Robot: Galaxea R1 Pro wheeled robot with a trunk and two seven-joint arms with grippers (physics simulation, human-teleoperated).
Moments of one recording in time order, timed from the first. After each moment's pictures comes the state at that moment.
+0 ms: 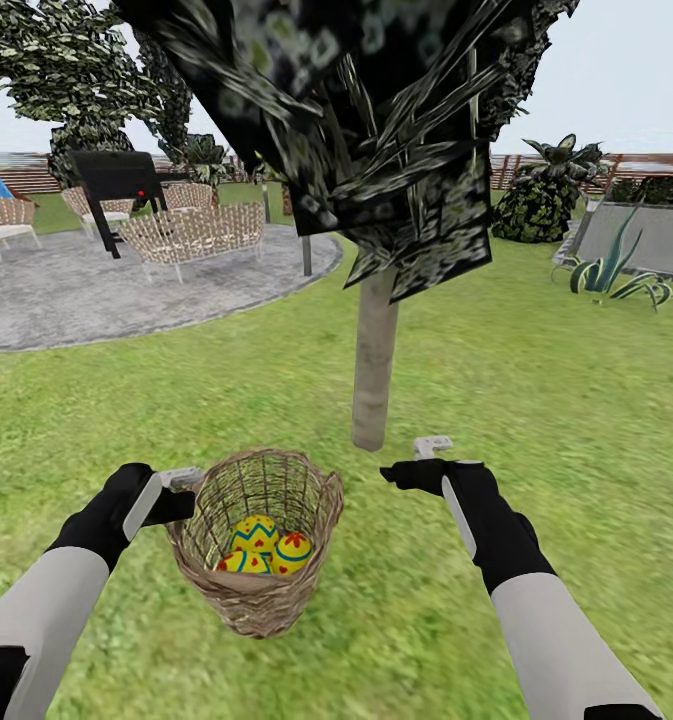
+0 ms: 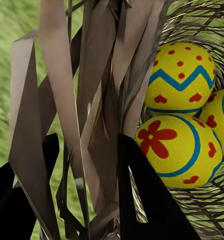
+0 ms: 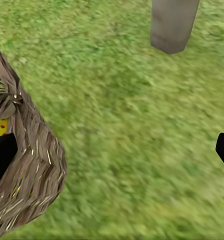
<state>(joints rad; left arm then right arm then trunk) -0.85 0.19 -0.02 -0.68 0.27 0.94 0.09 -0.74 0.07 0.01 -0.98 0.07 0.70 0.24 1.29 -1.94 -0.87</state>
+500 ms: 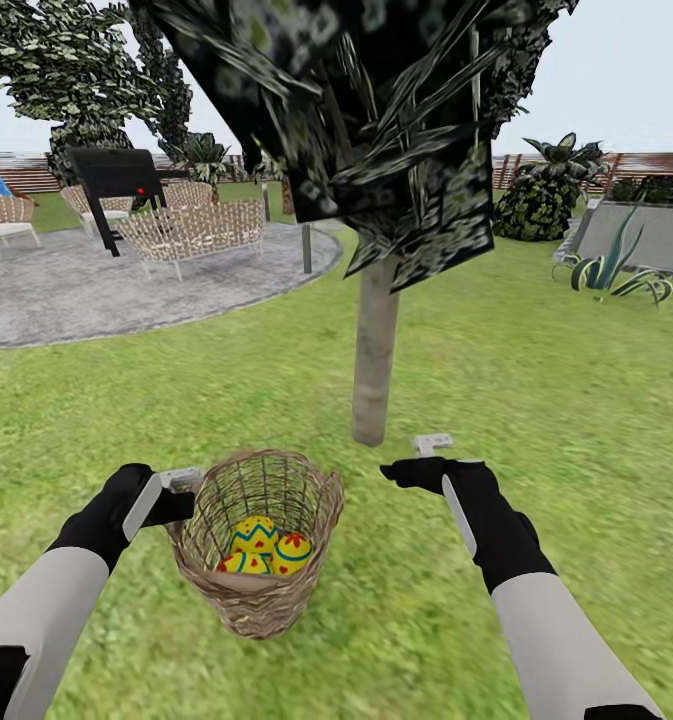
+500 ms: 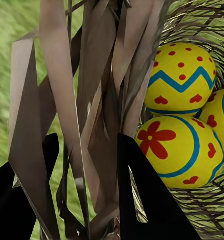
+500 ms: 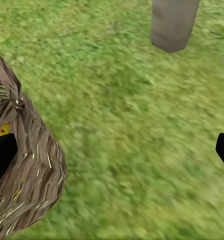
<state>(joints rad) -0.85 0.19 -0.02 -0.68 0.27 0.94 0.09 -0.74 0.07 0.01 -1.00 0.07 0.70 0.25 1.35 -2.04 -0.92</state>
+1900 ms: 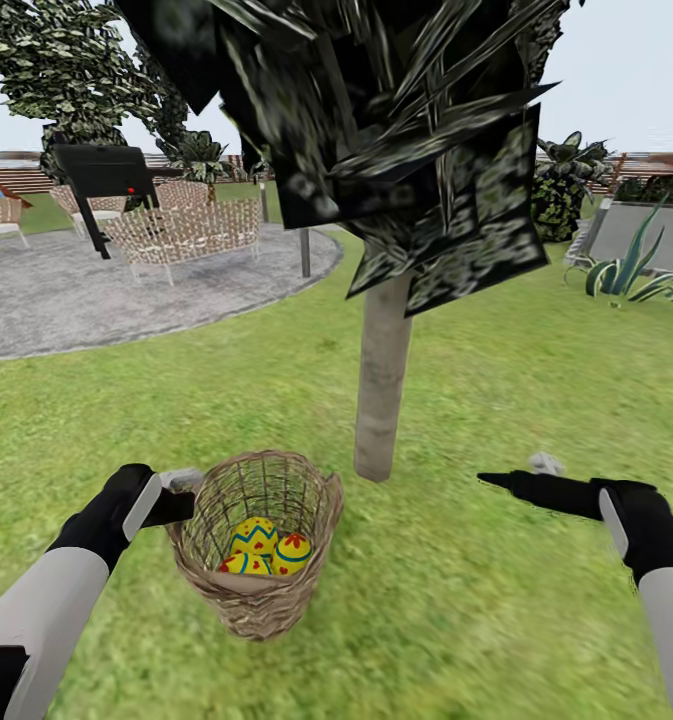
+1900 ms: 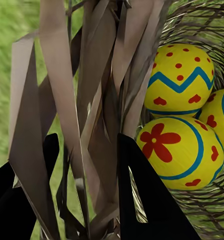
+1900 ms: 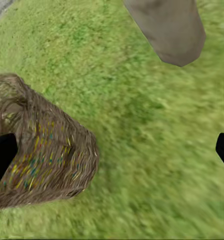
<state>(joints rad) -0.85 0.19 -0.02 -0.67 0.26 0.94 0.08 -0.80 -0.33 -0.33 -0.69 0.06 0.70 0.96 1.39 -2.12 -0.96</state>
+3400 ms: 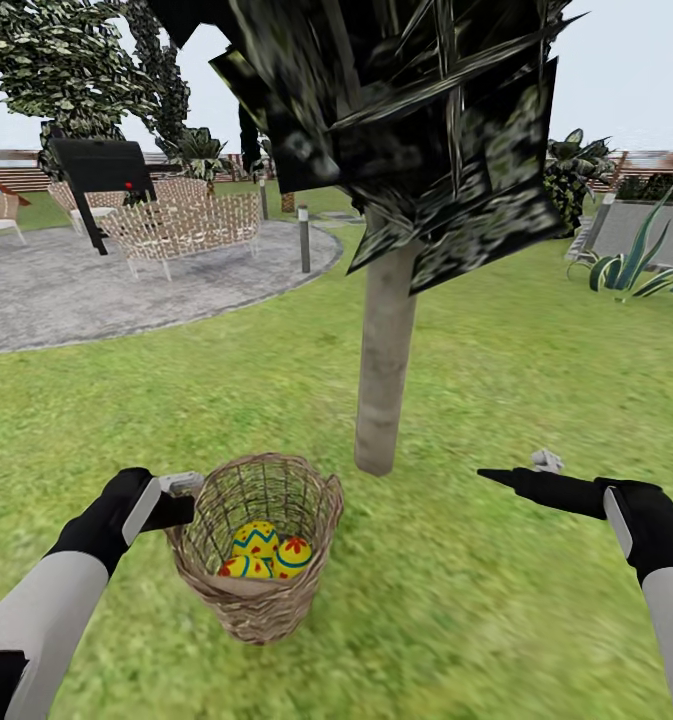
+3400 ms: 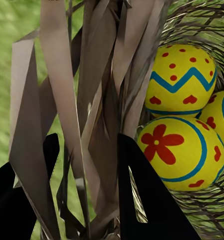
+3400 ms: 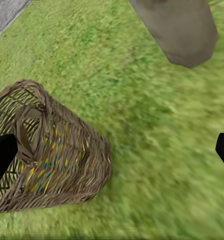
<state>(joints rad) -0.83 0.19 -0.01 -0.67 0.26 0.94 0.08 -0.80 -0.33 -0.35 -0.69 0.06 0.69 1.03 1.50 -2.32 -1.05</state>
